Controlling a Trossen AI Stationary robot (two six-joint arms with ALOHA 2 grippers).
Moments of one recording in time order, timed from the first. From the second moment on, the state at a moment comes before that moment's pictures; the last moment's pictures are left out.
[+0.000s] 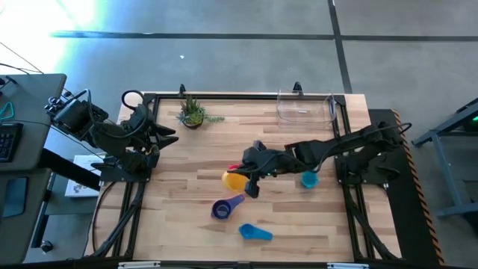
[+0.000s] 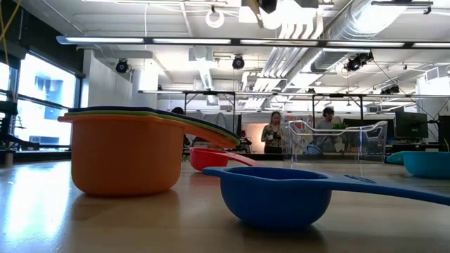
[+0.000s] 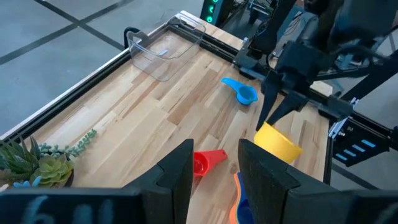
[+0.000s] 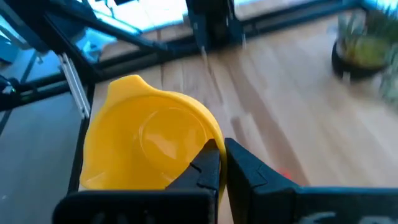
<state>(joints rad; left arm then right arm) -0.52 1.14 1.74 -1.34 -0.70 -0.81 0.25 1.63 1.44 -0.36 0.24 0.38</state>
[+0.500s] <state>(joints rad) -0.52 1.14 1.74 -1.34 -0.70 -0.82 0.19 1.68 1.64 -0.36 0.16 -0.02</state>
